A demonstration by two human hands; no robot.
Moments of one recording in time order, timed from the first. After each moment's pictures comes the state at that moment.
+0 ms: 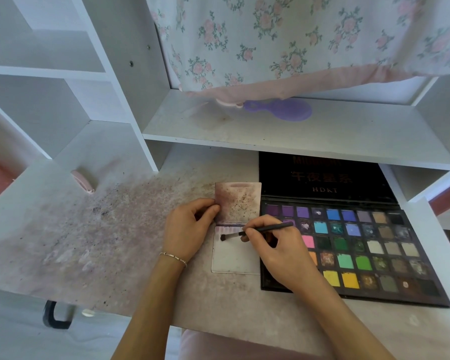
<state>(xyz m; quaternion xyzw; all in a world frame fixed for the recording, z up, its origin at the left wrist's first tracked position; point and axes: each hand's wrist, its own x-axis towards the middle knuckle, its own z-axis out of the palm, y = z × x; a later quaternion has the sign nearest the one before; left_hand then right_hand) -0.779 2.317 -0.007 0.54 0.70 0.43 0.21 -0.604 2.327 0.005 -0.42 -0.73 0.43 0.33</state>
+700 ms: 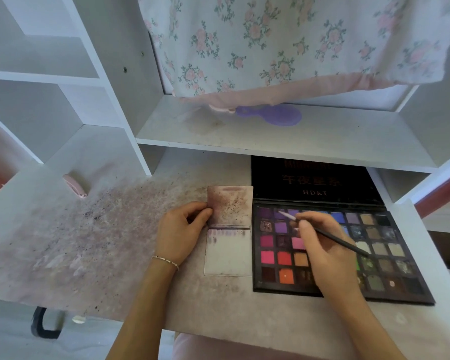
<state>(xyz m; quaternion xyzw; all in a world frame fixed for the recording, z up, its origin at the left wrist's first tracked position) -0.779 2.315 -0.006 0.53 0.70 0.43 0.22 -0.554 2.320 0.015 -0.47 -0.62 0.37 0.50</state>
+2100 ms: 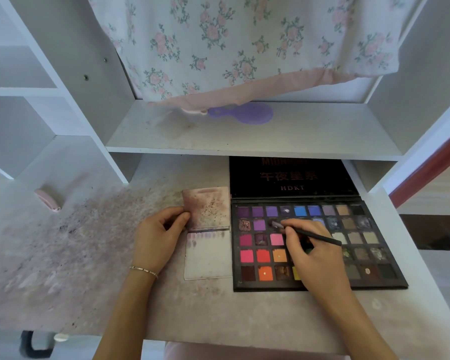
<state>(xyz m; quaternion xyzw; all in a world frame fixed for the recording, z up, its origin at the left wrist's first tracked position) -0.776 2.315 -0.006 0.52 0.71 0.42 0.22 -0.530 2.320 0.001 -0.56 -0.67 0.26 0.42</state>
